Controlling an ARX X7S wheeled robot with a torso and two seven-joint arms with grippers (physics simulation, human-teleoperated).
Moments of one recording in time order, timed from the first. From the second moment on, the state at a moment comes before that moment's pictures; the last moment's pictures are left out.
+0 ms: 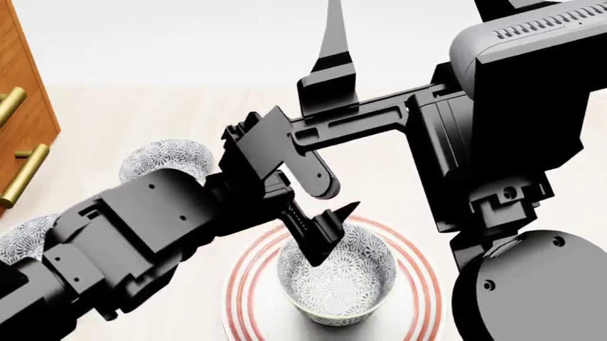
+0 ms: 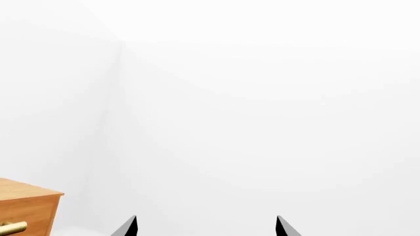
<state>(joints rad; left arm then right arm) -1.35 0.00 1.52 -1.01 -1.00 -0.05 0.27 0.85 0.51 -0.25 -0.56 0.67 0.63 0.28</state>
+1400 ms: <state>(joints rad) -1.34 -0.14 1.47 -0.90 -1.16 0.07 -0.01 0.78 0.52 -0.23 -0.54 0.66 0.55 0.30</state>
